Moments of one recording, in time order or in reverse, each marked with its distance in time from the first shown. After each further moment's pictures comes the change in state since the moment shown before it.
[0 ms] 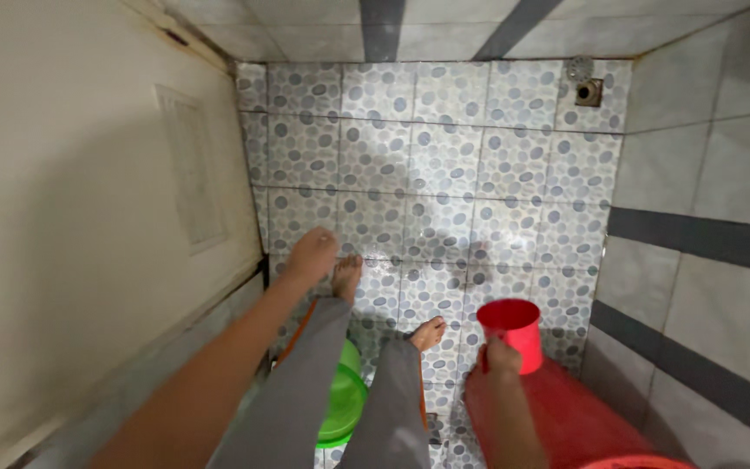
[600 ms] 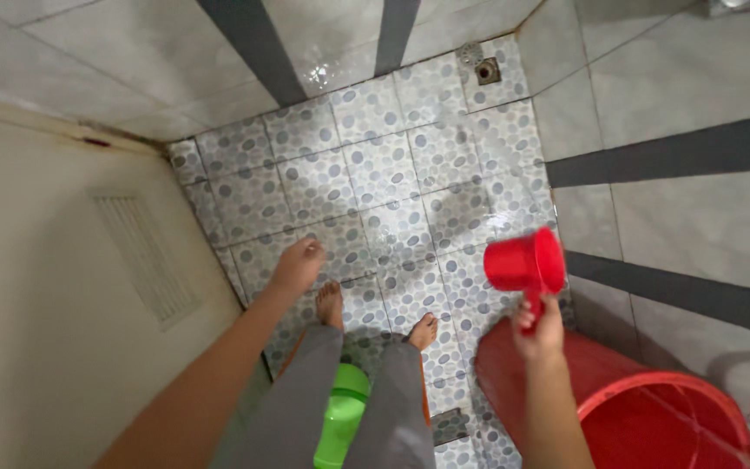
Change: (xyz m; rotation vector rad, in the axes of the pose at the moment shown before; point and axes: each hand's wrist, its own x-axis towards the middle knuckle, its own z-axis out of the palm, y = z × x) left_hand 0.034 0.042 0.040 0.218 -0.116 0.421; right_hand 0.076 -0.060 -0.097 0.906 -0.182 0.072
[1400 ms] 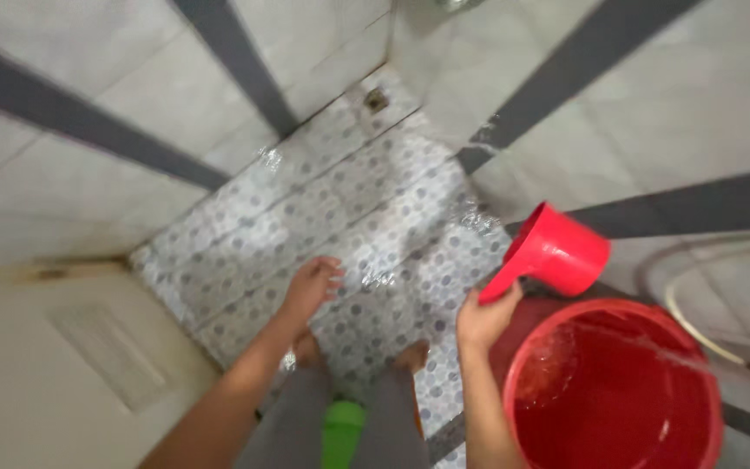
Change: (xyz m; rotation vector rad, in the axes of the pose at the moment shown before) left_hand -0.044 0.214 0.108 -0.554 -0.332 -0.148; right_hand -0.117 -0.040 0.036 -0.898 0.687 -1.042
